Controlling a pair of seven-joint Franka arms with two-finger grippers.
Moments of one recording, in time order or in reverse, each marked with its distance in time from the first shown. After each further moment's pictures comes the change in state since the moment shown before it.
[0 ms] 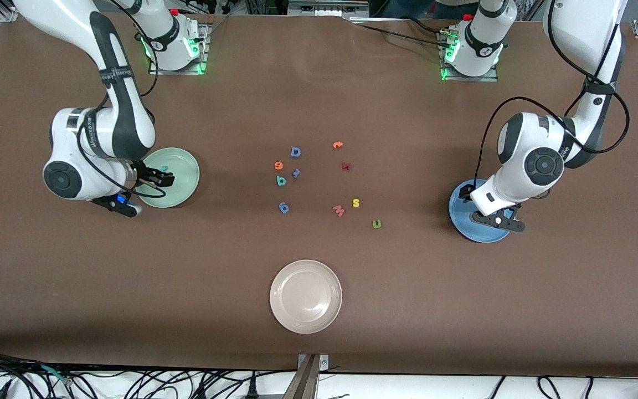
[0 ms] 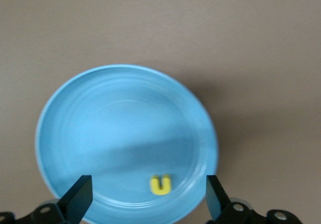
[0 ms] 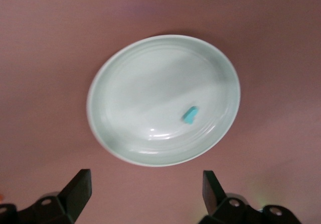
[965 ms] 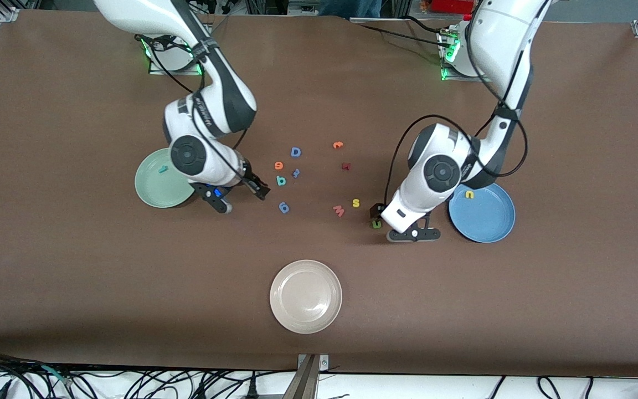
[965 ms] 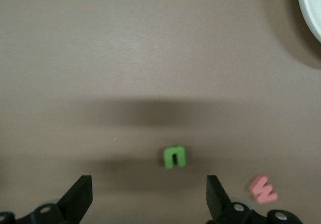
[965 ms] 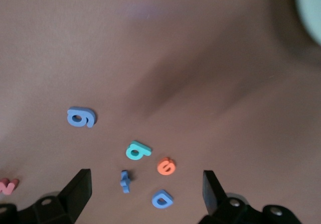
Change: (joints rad) left arm -0.286 0.294 -0.030 0.403 -0.134 0.009 -0.516; right arm 0.132 0.133 0.291 0.109 0.092 0.298 0.691
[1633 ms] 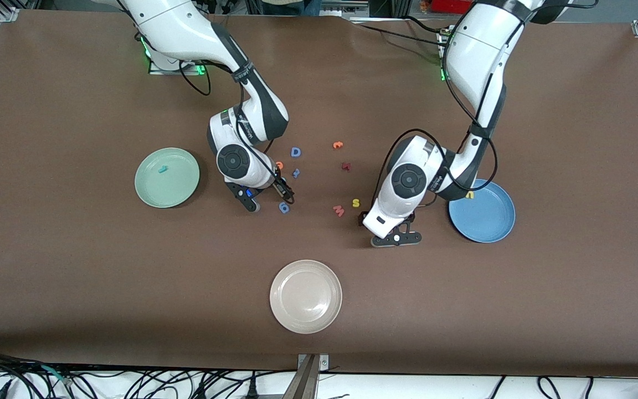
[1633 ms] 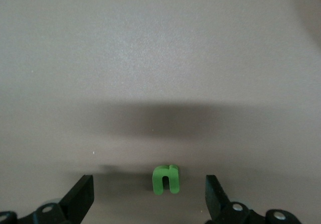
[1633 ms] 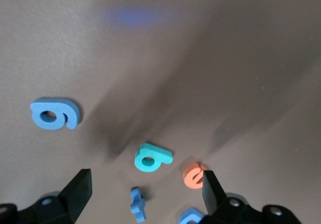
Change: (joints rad) left arm -0.029 0.089 -0.019 0.043 0.149 0.038 -0.173; right arm 0.069 0.137 0.003 0.004 0.096 0.132 0.091
